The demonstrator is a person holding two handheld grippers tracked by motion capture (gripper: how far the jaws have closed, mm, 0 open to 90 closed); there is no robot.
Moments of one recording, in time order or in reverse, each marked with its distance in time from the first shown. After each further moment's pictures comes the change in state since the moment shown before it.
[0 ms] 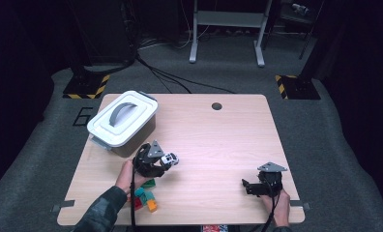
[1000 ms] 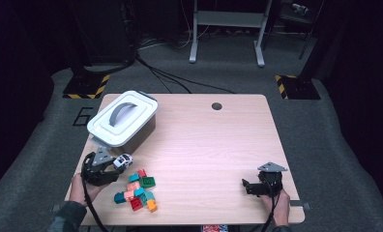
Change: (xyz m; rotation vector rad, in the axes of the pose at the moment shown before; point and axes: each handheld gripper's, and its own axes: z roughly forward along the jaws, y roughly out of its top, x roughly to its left) left arm 0.052 -0.104 -0.078 -0.009 0.212 -0.218; right arm 0.000 0.000 0.000 0.001 -0.008 0.010
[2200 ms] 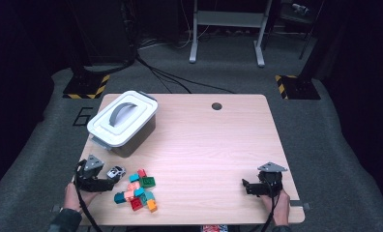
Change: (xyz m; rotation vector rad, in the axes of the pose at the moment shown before) left arm 0.010 -0.029 0.003 0.028 0.018 -0.095; right arm 0.001 0.000 0.000 0.001 -0.004 0.007
